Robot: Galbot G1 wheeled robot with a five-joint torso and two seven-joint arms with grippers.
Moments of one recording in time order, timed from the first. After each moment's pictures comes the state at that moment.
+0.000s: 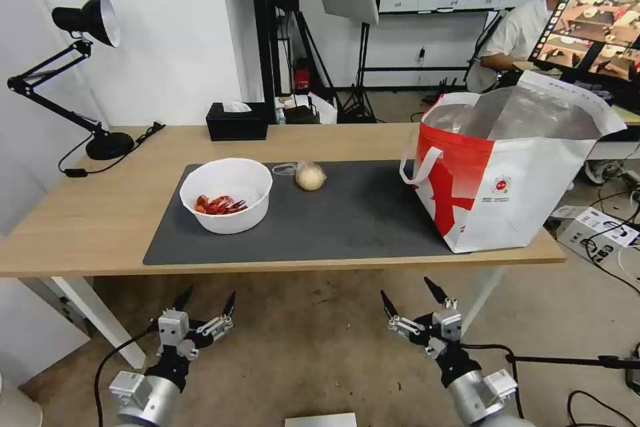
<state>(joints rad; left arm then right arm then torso) 1.77 -1.16 -0.57 -2.06 -0.42 -0.13 0.04 -1.67 0.97 0.28 2.04 0.36 0.26 0.13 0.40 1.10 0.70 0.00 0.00</state>
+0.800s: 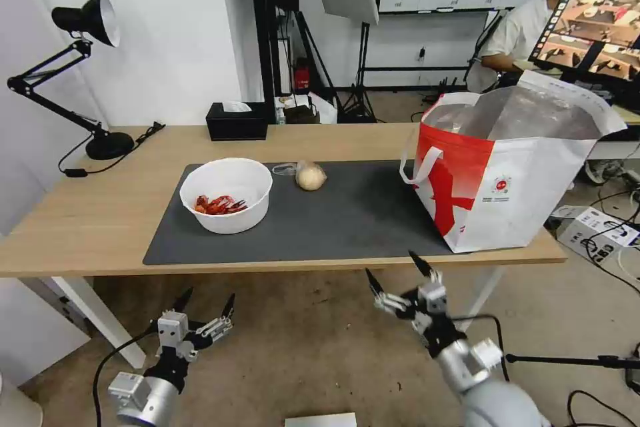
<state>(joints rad) 1.77 -1.15 -0.57 -2.05 -0.42 -0.13 0.04 -1.32 0.87 0.13 2.09 0.46 0.14 0.12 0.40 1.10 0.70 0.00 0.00</state>
